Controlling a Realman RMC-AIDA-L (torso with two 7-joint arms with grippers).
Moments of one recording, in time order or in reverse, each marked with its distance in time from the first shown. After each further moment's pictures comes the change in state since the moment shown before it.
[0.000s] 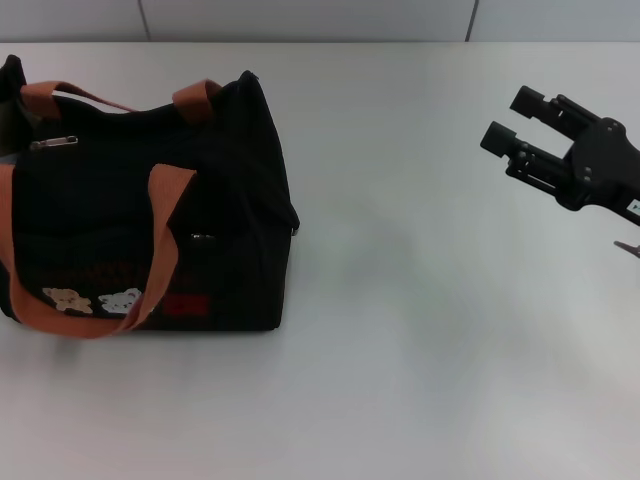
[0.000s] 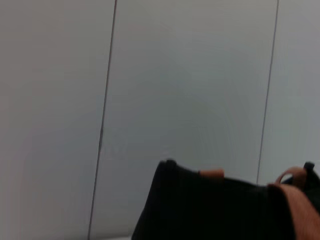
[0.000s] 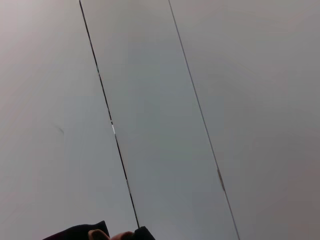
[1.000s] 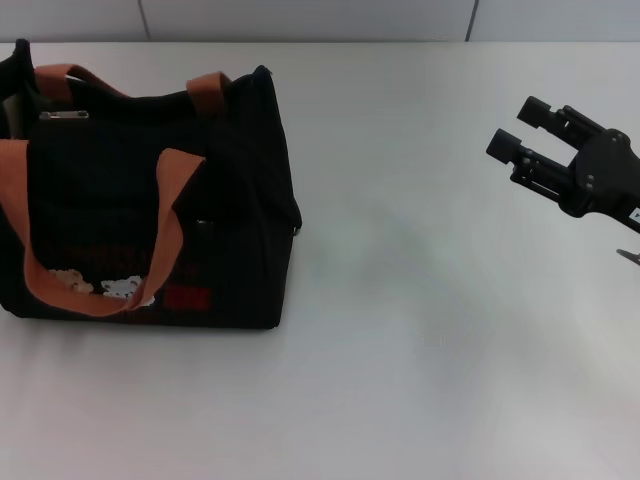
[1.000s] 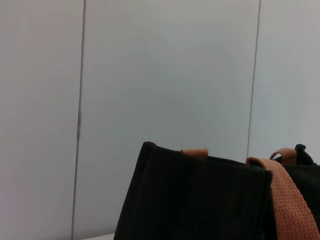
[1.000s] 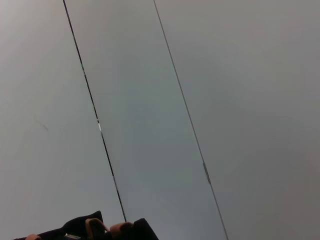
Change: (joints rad) left arm -0.074 -0.027 0.003 -0.004 0.061 -0.070 0.055; right arm -0.018 0.000 0.010 0.016 0.000 0.026 -0.009
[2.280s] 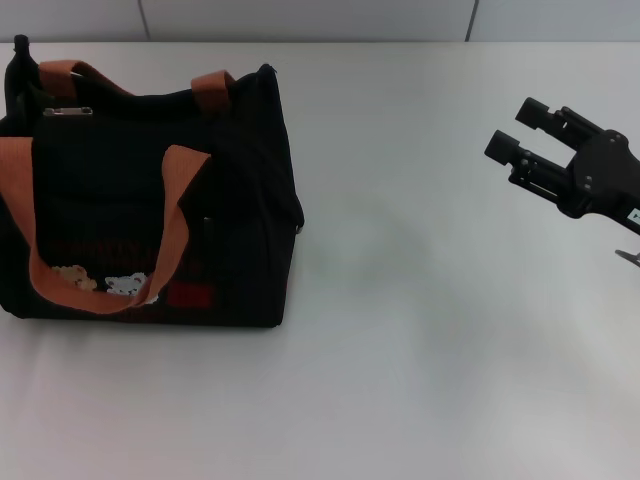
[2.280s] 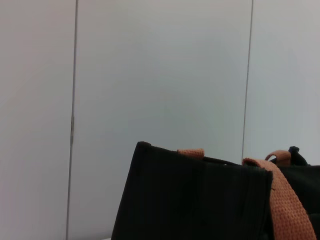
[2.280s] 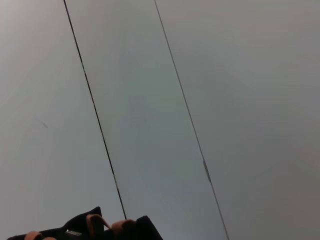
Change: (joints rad) left arm -0.005 -0.003 0.002 -0.001 0.001 0.011 0.012; right arm 0.001 0.000 -0.005 0.002 0.000 0.004 0.000
